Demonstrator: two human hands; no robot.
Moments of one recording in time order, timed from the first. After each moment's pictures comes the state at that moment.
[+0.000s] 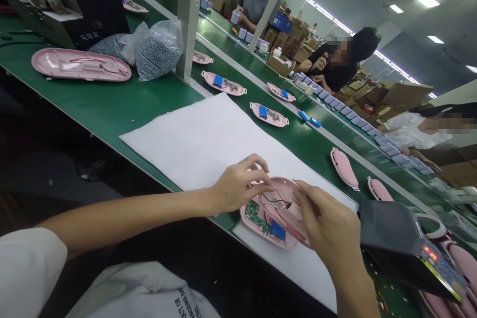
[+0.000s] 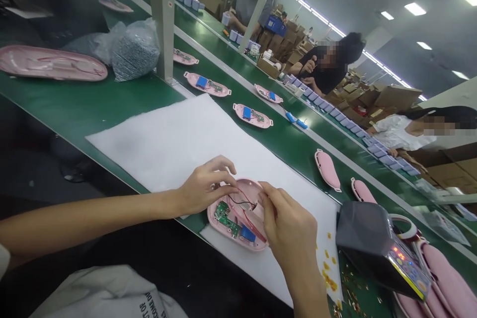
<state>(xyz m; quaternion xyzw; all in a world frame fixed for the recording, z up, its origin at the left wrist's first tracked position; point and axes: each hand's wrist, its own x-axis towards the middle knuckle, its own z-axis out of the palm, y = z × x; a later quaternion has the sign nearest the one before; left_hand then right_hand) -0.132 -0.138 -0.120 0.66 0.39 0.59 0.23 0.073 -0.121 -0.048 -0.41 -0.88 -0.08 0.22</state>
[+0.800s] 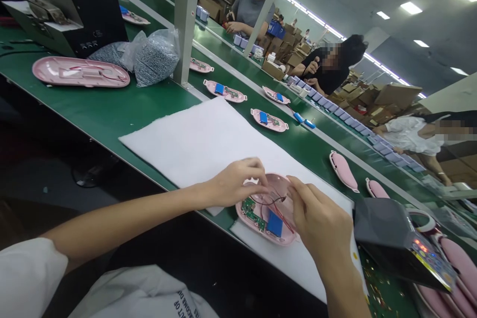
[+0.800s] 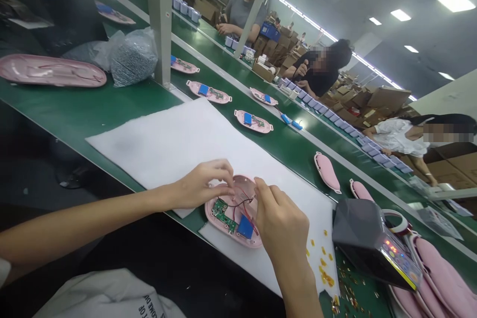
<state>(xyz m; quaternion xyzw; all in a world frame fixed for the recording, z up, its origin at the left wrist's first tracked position) -0.145 -0.135 -0.101 0.71 0.33 0.53 0.31 0.064 -0.125 -0.047 -0.34 -0.86 -0.30 0.22</state>
